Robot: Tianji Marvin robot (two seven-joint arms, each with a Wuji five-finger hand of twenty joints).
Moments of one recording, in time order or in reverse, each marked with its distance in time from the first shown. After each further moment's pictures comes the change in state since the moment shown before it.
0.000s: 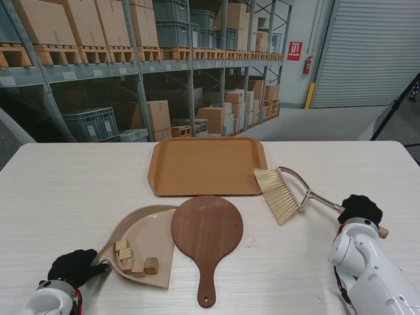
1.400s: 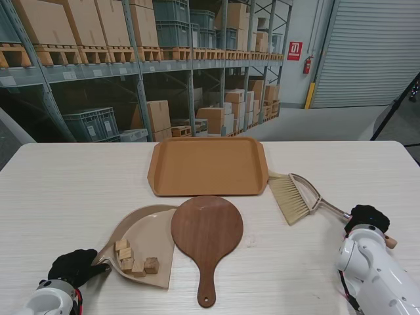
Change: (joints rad) left arm -0.002 0.001 0.001 0.001 0.001 0.000 -0.003; right arm 0.015 0.036 -0.026 0.081 -0.058 0.025 0.087; left_hand 0.000 0.000 0.000 0.000 0.000 0.000 0.000 0.000 -0.001 0.001 0.011 0.001 0.000 0.000 0.000 0.000 -0.004 0.000 0.000 0.000; right_hand -0.103 0.045 0.235 -0.495 -0.239 0.069 -0.058 -0.395 -0.207 0.083 -0.374 -0.175 -0.132 0.068 -0.588 -0.107 -0.329 0.045 -0.322 0.225
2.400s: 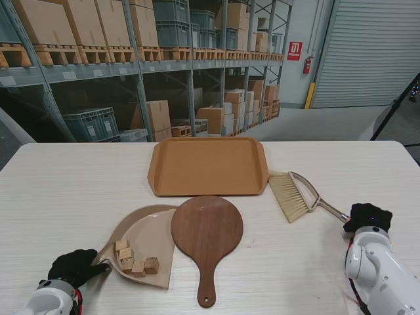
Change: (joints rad) left arm 0.000 0.000 -0.001 0.000 -0.001 0.000 -0.001; right arm -0.061 0.022 0.056 -0.056 -0.117 -0.130 0.031; left_hand 0.000 0.000 0.000 0.000 0.000 0.000 0.000 0.000 -0.002 0.000 0.002 0.000 0.000 0.000 0.000 0.000 -0.001 0.000 0.000 0.000; right_hand -0.256 0.254 -0.163 0.097 -0.211 0.110 -0.315 -0.032 -0.384 -0.002 -0.081 -0.171 -0.365 -0.022 -0.222 0.022 -0.291 0.000 -0.248 0.050
